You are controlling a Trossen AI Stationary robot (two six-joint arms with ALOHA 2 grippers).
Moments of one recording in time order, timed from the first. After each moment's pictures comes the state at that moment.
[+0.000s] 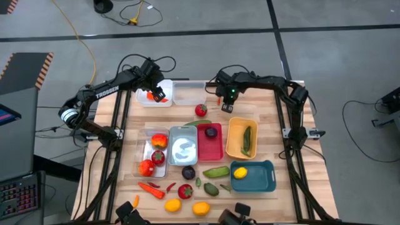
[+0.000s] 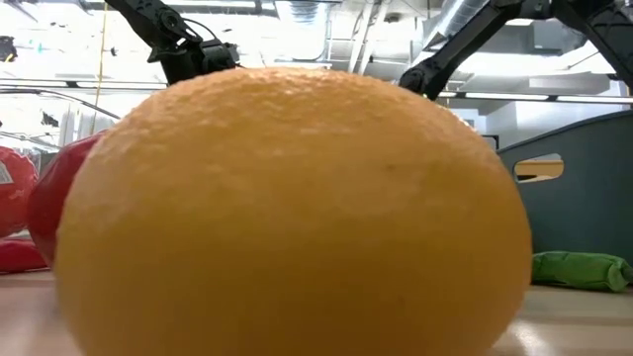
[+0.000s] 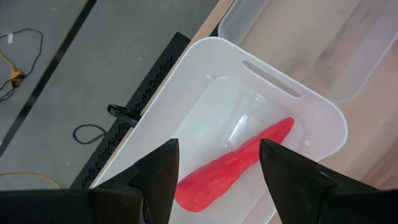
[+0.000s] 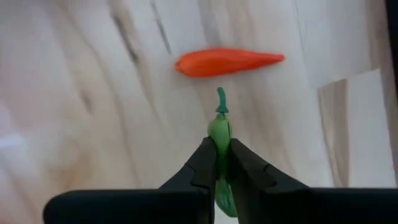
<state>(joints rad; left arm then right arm) 0.85 1.44 1.08 -0.66 -0.14 0.28 -0.64 1.98 1.39 -0.76 -0.01 -0.34</state>
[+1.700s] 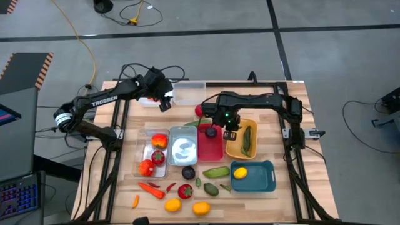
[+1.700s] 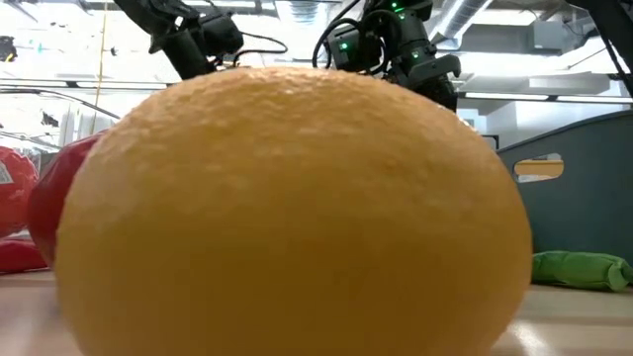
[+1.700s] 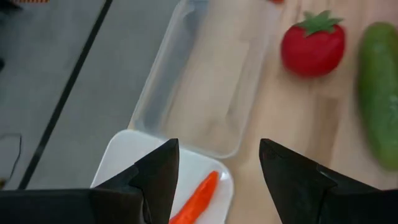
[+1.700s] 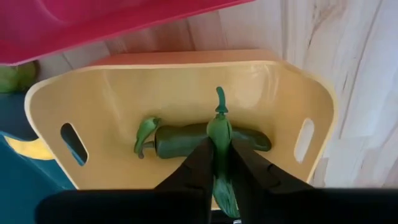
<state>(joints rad) 0.65 1.35 1.02 -0.50 -0.04 0.37 -0.18 1.98 1.70 -1.57 -0.02 0.02</state>
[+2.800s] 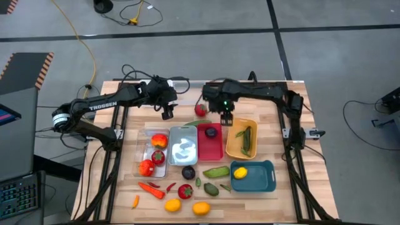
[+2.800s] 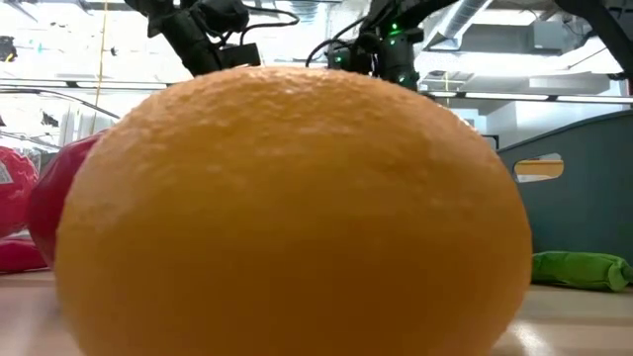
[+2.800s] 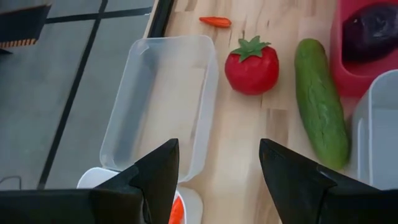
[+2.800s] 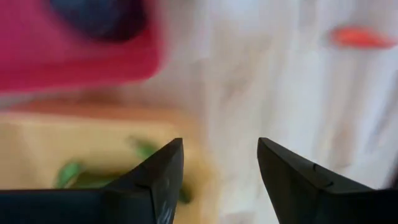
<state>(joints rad) 0.48 1.32 1.02 -0.50 -0.08 0.38 -0.34 1.98 1.70 -1.32 0.09 -0.24</state>
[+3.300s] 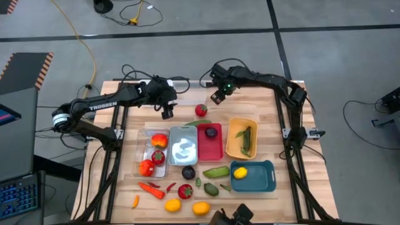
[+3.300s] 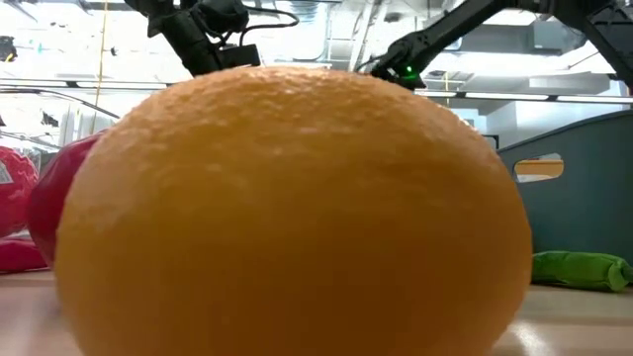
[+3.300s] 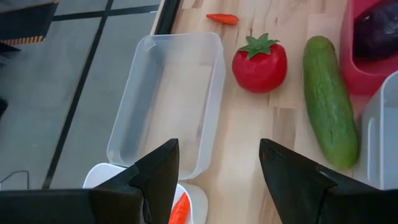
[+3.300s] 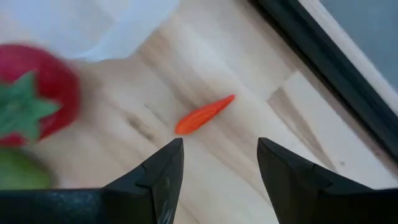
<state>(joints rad) 0.48 1.32 1.02 -0.50 -0.10 0.38 -0.59 1.98 1.60 -0.89 0.08 0.20</state>
